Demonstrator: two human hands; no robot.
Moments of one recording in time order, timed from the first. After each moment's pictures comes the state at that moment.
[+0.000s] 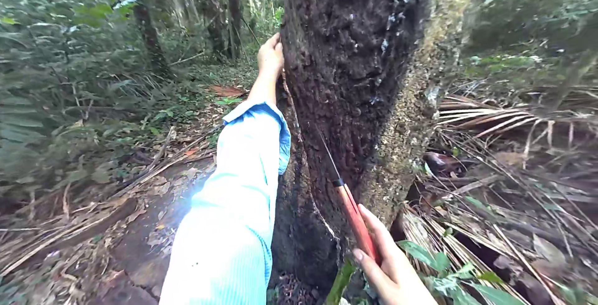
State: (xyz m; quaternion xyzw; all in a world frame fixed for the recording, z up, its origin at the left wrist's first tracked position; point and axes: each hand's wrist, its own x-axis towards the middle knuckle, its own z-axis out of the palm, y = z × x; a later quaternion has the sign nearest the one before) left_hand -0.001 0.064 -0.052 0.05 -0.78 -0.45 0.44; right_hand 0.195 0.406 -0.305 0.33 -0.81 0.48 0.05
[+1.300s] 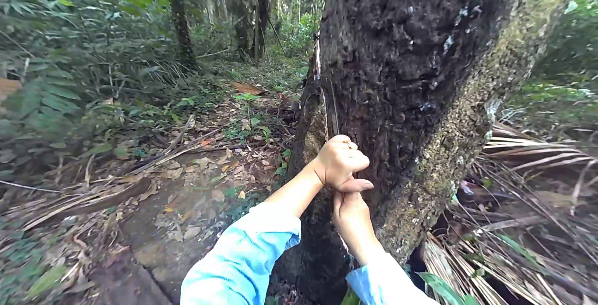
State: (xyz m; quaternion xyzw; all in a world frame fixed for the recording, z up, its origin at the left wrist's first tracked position) left_hand 0.056 0.153 -0.247 -0.44 -0.66 -0.07 0.61; right_hand 0.104 0.277 -0.323 0.32 -0.81 0.33 0.37
